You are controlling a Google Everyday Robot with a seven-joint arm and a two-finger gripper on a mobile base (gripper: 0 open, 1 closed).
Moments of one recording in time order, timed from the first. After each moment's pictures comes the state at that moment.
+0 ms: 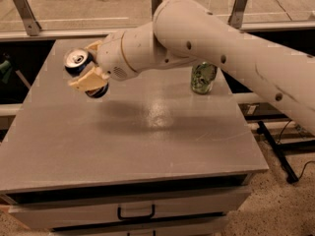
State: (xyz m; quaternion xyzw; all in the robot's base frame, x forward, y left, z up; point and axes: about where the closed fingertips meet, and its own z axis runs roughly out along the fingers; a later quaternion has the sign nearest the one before) arm 0.551 0.169 0.943 -0.62 0.57 0.24 0.49
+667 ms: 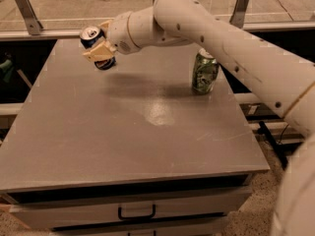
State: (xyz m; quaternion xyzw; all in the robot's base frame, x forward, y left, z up) arm 0.678 0.165 0.941 -0.59 0.58 0.22 0.52
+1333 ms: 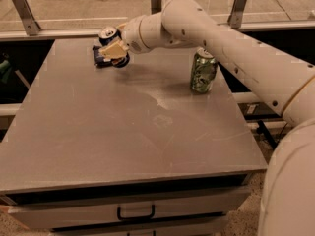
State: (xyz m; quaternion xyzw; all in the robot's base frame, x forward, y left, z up) arm 0.728 0.135 0.918 -0.54 0.63 0.19 0.52
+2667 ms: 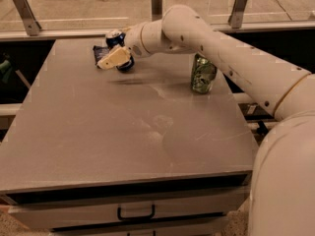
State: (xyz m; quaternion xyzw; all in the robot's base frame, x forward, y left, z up) arm 0.748 0.129 0.894 -0.52 0.65 0.21 0.52
